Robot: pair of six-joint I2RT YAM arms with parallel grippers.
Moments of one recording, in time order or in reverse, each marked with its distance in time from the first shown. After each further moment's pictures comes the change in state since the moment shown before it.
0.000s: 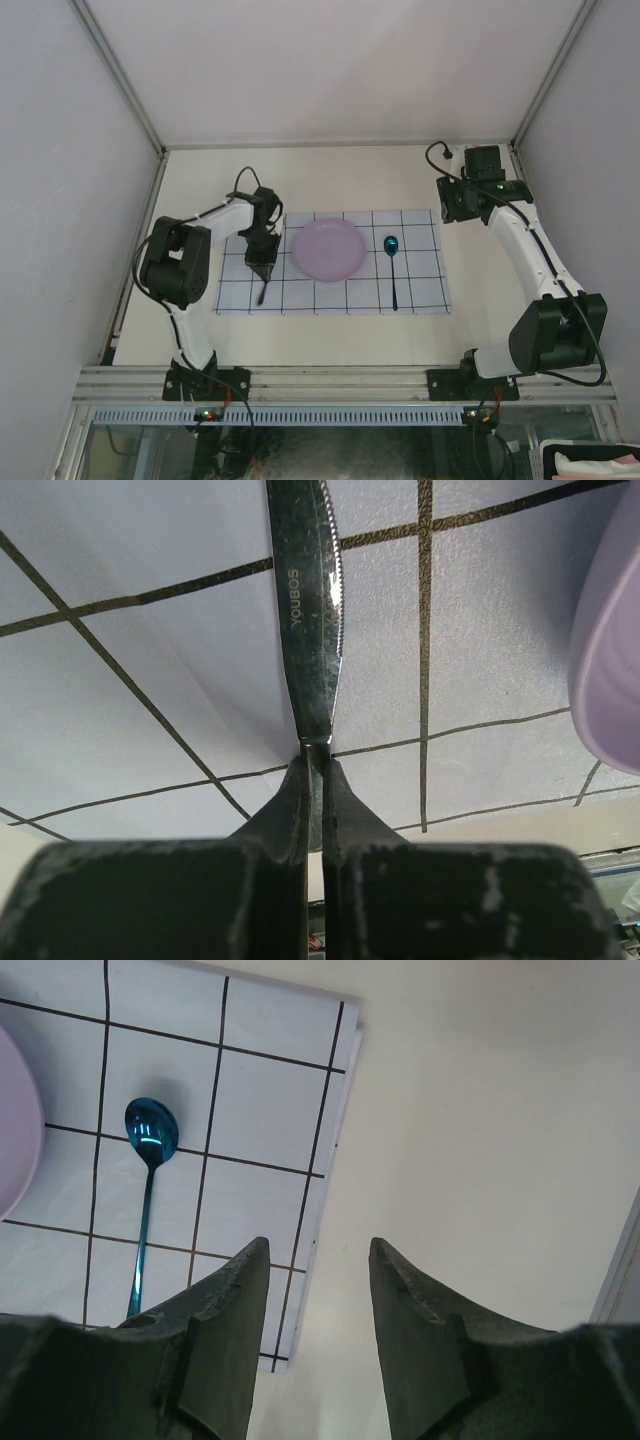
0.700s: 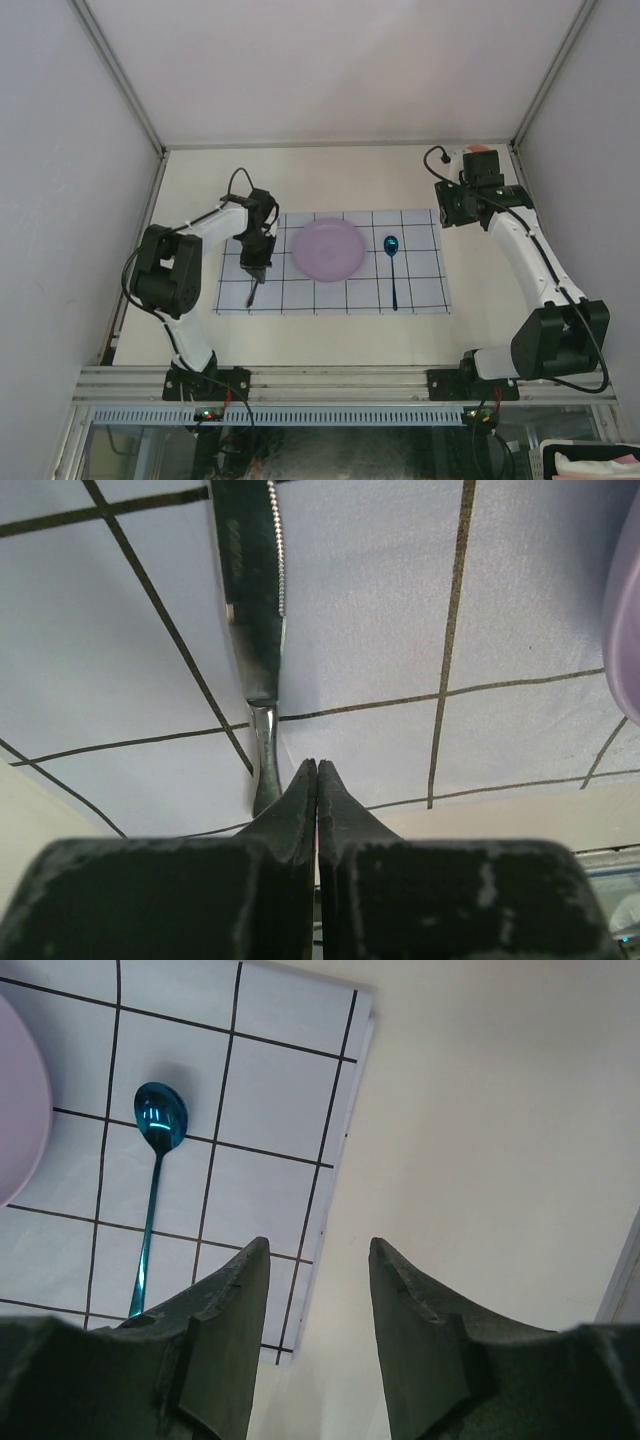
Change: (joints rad) left arm 0.000 -0.088 -0.055 -0.013 -0.044 -0.045; right arm 0.016 -0.032 -0.034 0.002 0.000 0.000
